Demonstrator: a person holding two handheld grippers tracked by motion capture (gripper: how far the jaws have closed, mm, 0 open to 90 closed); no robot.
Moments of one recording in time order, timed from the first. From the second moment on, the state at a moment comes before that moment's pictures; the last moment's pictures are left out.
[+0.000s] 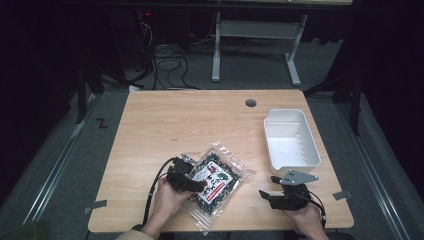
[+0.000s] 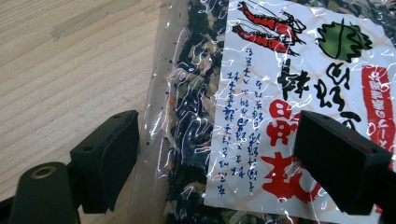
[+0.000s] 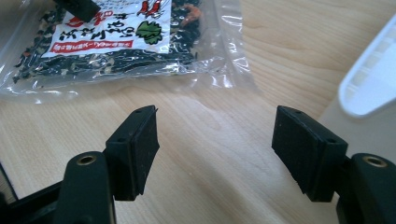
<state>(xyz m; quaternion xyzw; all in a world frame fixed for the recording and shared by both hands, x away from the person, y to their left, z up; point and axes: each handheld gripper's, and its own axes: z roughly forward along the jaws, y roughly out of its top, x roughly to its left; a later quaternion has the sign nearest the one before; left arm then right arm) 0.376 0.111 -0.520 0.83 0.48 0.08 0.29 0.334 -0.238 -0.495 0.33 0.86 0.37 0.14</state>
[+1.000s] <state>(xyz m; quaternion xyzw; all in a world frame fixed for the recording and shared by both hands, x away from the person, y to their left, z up) 0.373 0.111 -0.517 0.84 0.46 0.12 0.26 0.421 -0.146 -0.487 0.34 0.90 0.27 0.09</state>
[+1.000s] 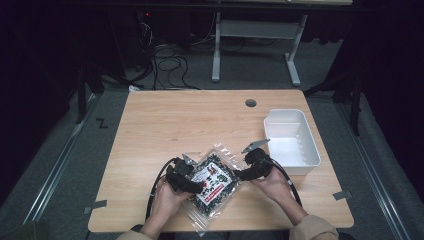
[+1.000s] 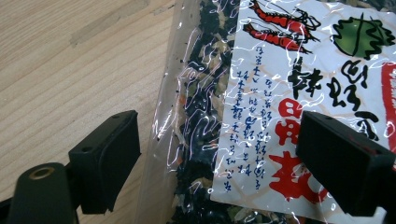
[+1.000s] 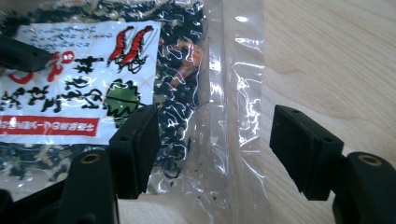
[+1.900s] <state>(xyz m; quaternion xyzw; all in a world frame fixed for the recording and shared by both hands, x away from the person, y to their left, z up) 0.377 0.114 -0.517 0.83 0.48 0.14 0.25 0.447 -0.135 -0.507 0.38 0.90 0.21 0.02</state>
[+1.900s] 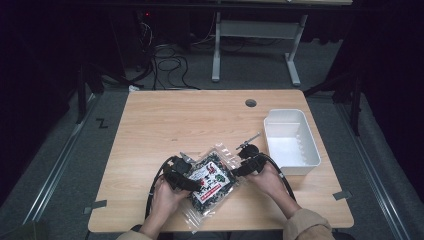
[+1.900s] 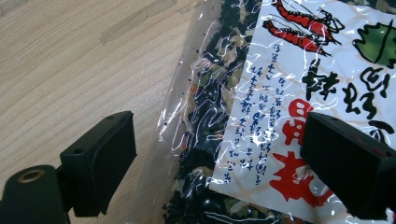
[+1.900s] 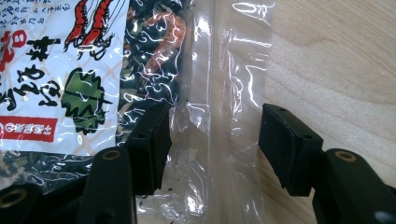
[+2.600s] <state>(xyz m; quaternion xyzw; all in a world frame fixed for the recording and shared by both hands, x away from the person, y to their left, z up) 0.377 0.115 -0.518 0.83 0.48 0.13 0.25 0.444 -0.132 -0.504 0.36 0.91 0.22 -0.01</state>
